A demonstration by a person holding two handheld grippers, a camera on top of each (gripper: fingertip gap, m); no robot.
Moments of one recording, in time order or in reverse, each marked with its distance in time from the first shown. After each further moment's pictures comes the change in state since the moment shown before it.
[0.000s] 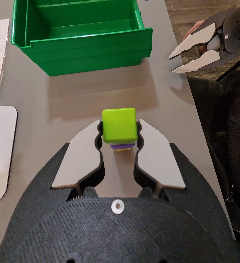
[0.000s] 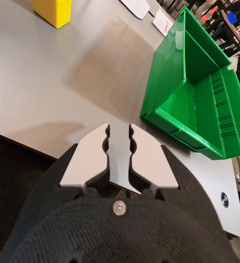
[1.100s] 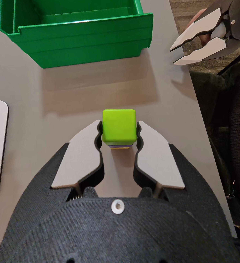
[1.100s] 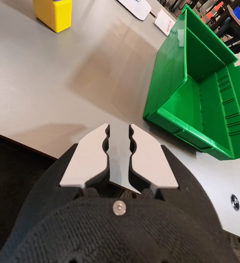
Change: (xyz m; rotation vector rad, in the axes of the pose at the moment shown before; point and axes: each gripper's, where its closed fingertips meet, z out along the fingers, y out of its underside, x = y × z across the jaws) left arm 0.002 0.014 0.008 -0.027 0.014 -0.002; right arm -0.002 -0.002 0.000 0.012 -0.028 0.043
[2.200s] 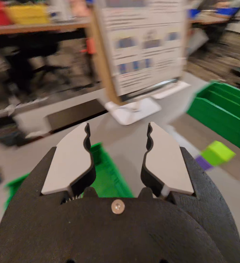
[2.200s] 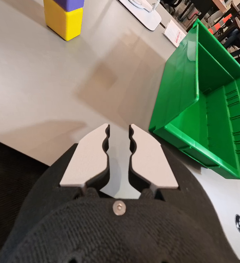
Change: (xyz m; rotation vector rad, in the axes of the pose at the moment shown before) left arm -0.090 0.080 -0.275 0.419 -0.921 -0.620; right arm -0.009 -0.014 0.013 0.025 -0.047 -0.046
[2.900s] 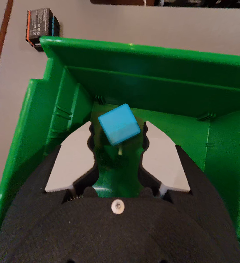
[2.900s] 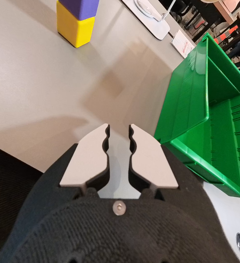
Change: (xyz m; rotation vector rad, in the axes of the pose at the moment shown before) left arm -0.155 0.212 0.017 -0.524 -0.661 -0.319; right arm -0.009 -0.012 0.012 0.018 -0.037 -0.052
